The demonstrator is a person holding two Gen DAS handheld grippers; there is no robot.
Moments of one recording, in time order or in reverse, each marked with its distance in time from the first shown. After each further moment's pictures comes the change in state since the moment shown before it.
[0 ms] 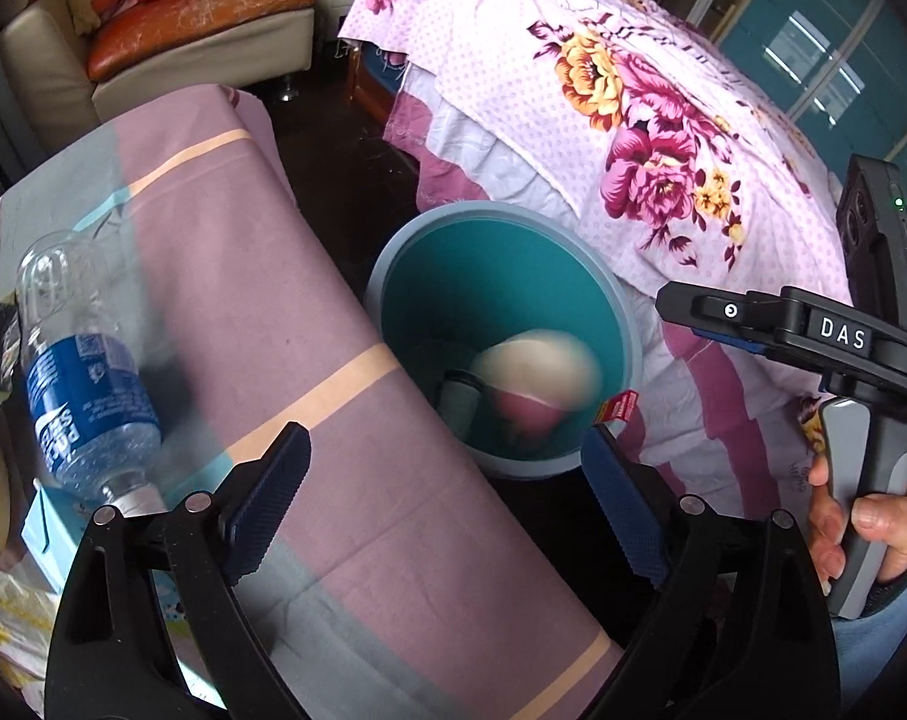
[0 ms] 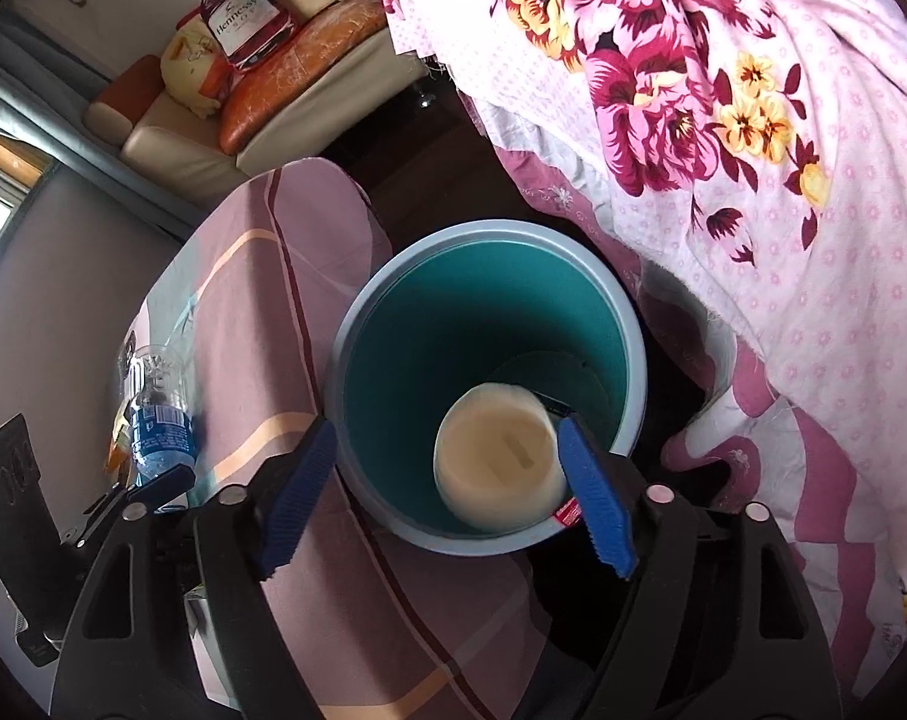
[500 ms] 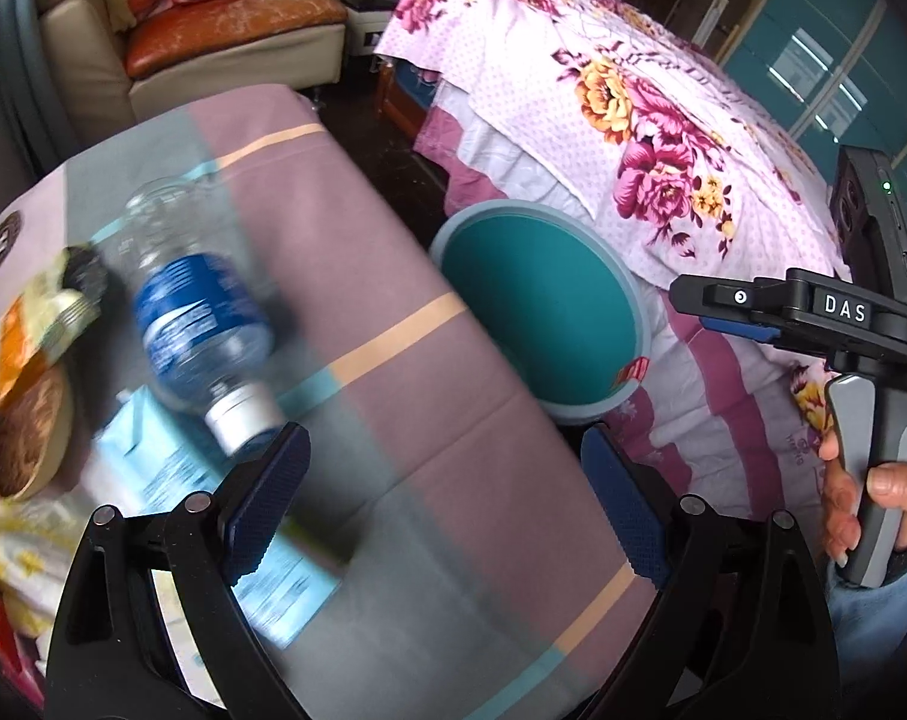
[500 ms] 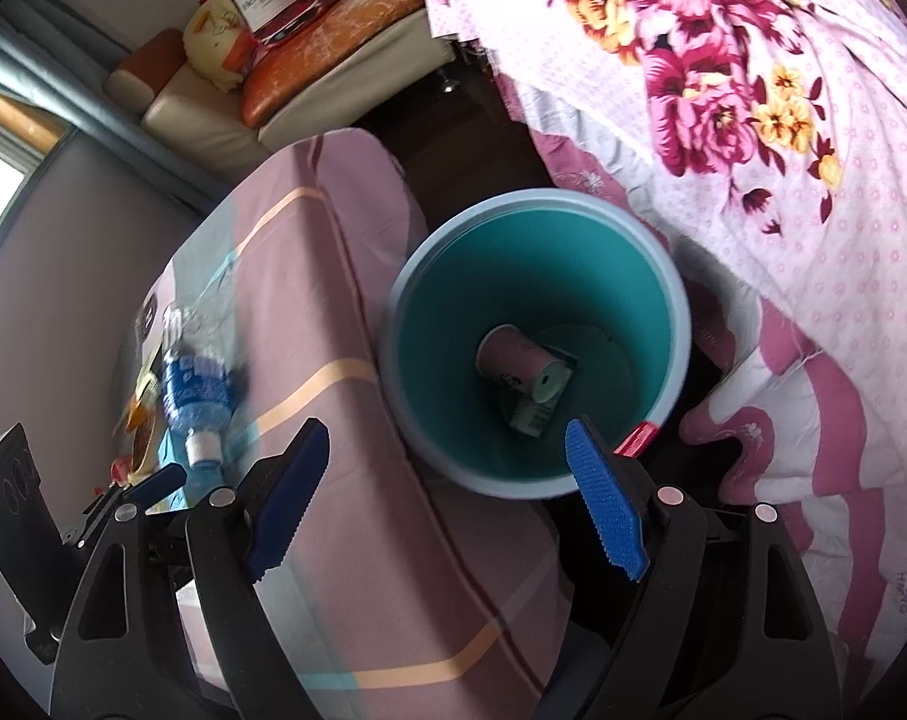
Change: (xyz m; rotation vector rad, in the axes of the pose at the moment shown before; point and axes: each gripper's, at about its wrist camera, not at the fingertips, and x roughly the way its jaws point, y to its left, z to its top) left arm -0.054 0.037 -0.048 -0.022 -0.054 0.022; right arm -0.011 0.044 -0.027 -0.049 0.033 0.003
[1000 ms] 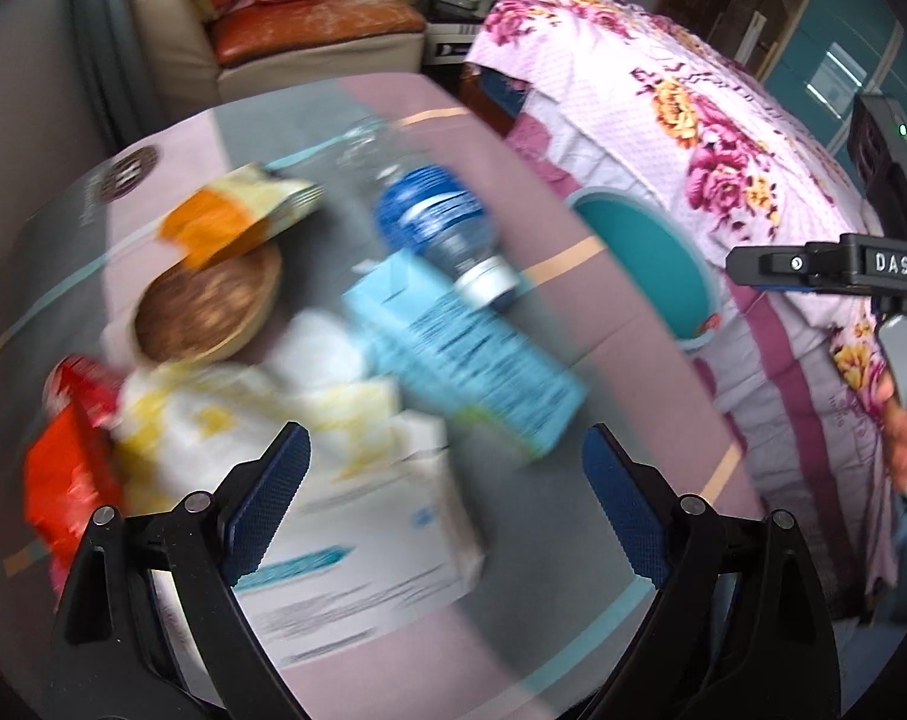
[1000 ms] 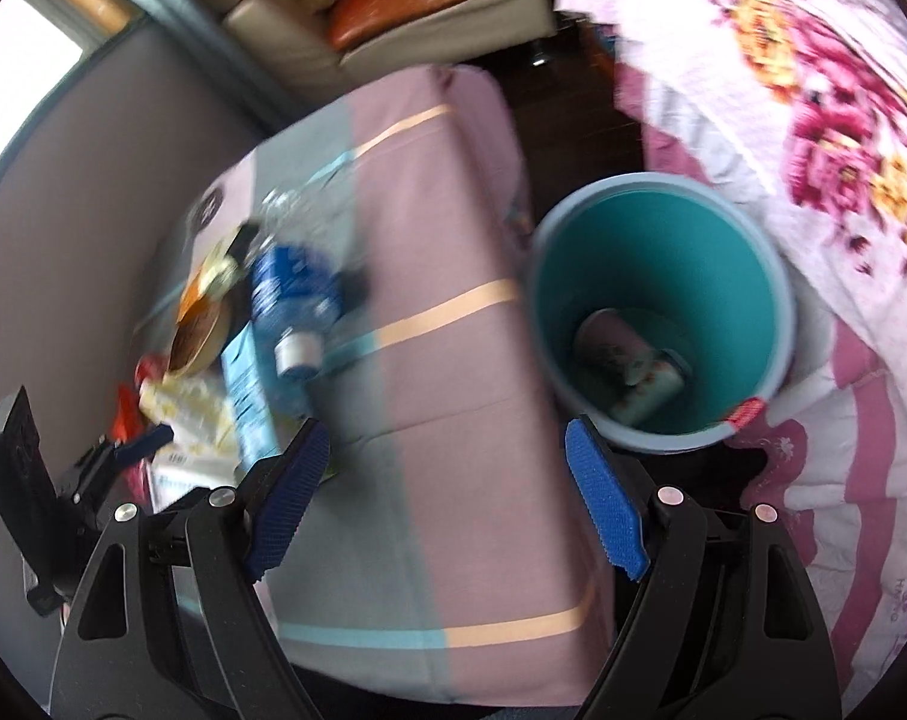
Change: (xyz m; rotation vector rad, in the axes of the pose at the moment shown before) left arm -0.062 0.093 -0.075 -0.042 -0.032 0.117; right arm 0.011 0.110 -0.039 -0.238 0.107 0.015
